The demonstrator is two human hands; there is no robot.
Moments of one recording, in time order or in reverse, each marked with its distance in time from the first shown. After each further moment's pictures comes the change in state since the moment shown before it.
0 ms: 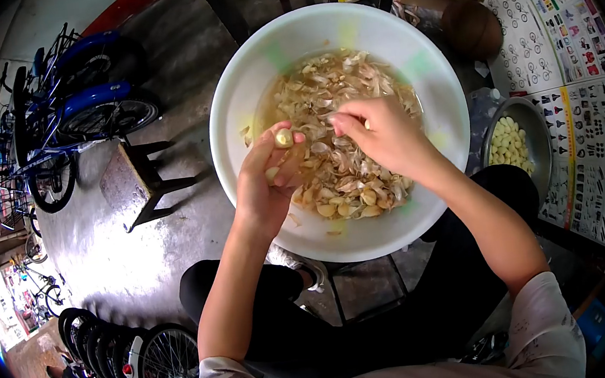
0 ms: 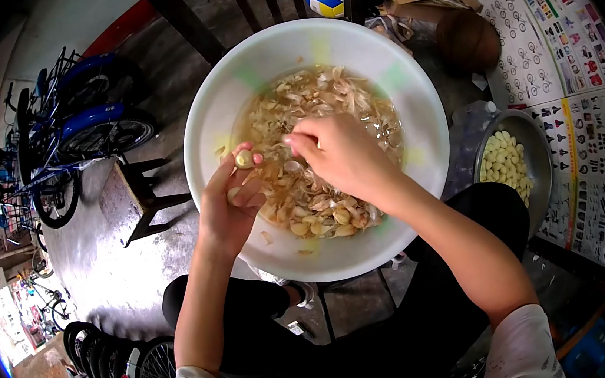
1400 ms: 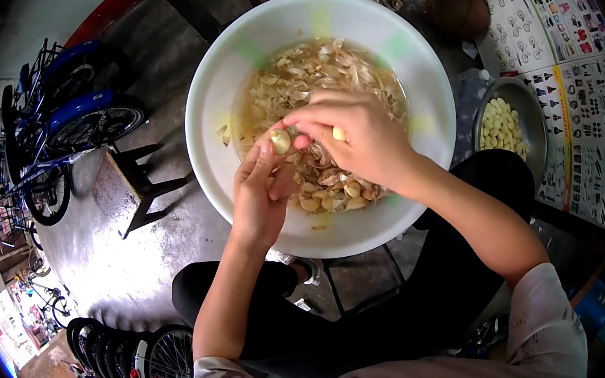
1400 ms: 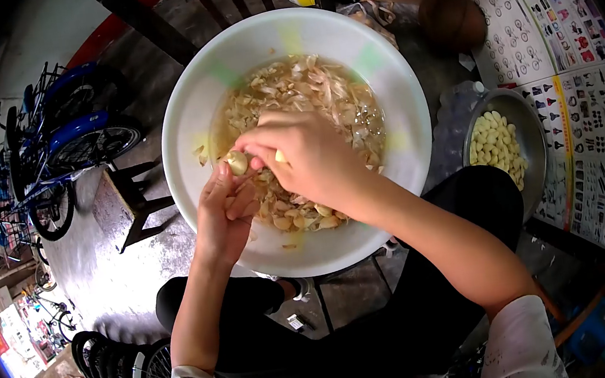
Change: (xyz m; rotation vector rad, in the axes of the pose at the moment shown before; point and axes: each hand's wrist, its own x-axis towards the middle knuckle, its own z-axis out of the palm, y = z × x) left_hand -0.008 -0.024 0.008 0.119 -0.050 0.061; right_hand -0.009 -0.005 0.007 0.116 0.155 -0.333
